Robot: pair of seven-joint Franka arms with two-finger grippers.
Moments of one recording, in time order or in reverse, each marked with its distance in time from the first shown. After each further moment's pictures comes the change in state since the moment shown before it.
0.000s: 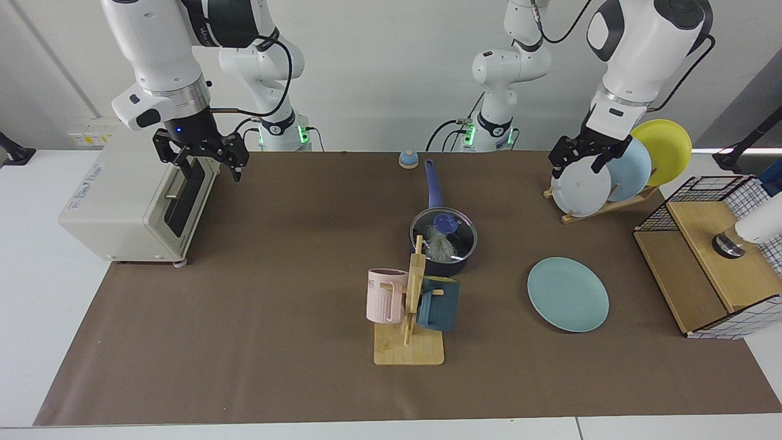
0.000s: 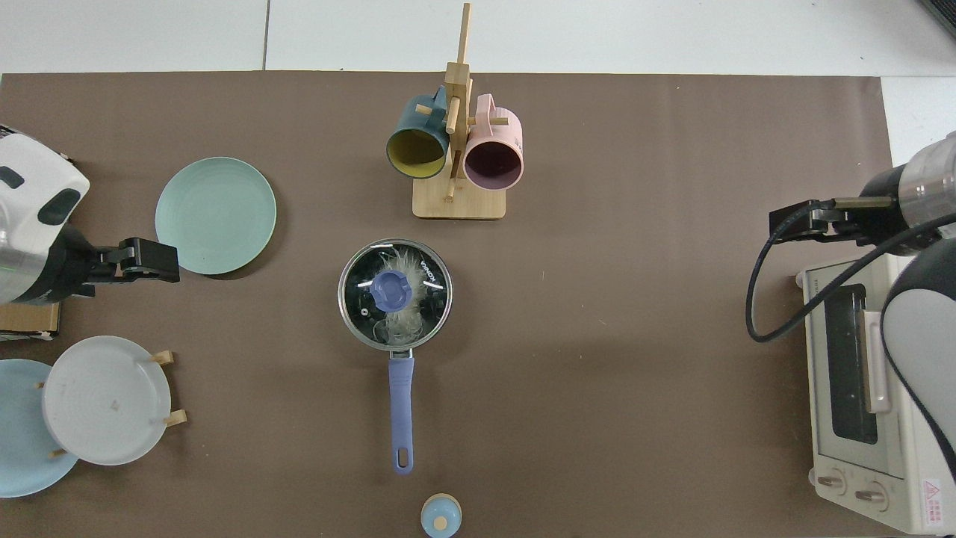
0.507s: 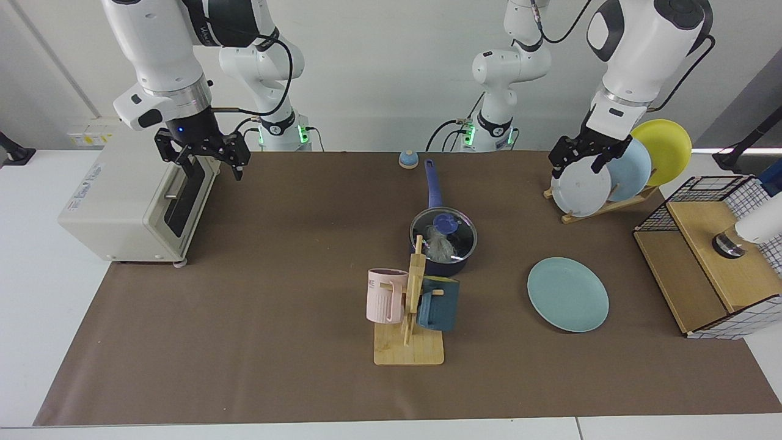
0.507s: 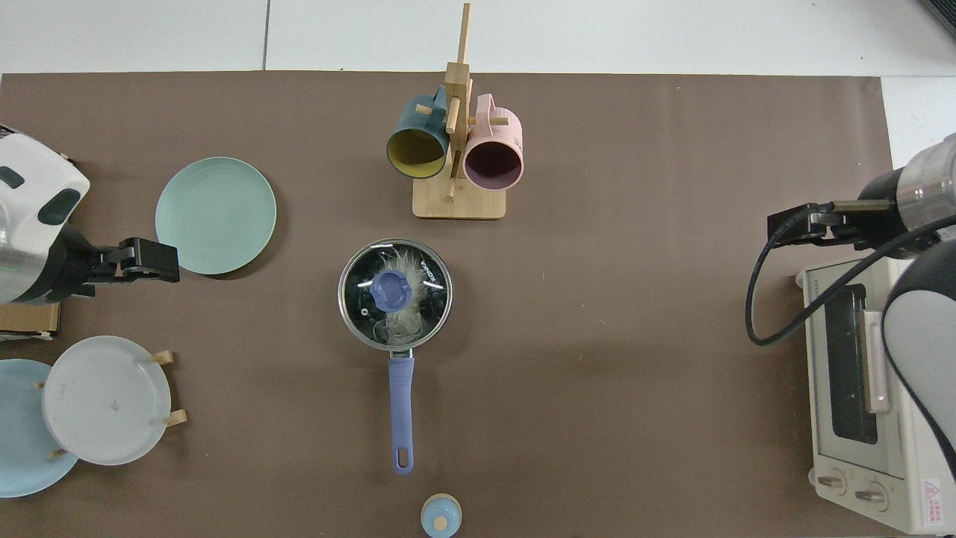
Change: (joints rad) left arm 0.000 0.000 0.000 0.000 0.000 0.000 0.000; right arm -0.001 -0.002 0.001 -0.002 0.011 -0.013 0.000
